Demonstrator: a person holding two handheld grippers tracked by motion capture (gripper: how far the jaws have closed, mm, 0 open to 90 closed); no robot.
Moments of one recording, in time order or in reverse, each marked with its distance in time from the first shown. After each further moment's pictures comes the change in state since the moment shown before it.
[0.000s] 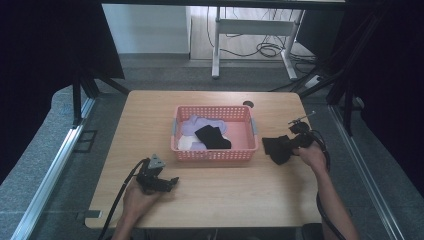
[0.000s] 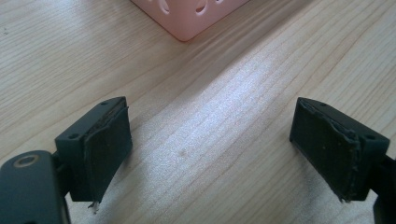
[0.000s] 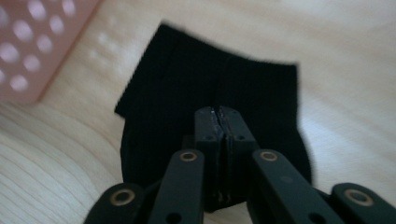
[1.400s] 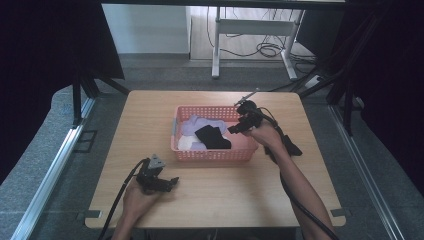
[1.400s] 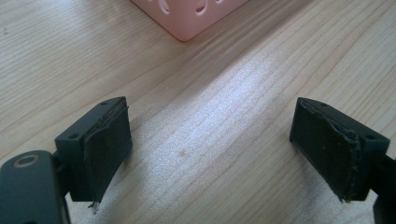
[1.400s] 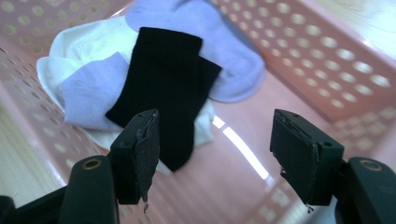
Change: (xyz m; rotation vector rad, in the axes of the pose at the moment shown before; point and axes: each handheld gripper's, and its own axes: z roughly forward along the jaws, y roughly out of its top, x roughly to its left) left arm 0.000 0.000 0.000 0.004 0.001 0.005; right arm 0.145 0.120 0.004 -0.104 0.127 -0.335
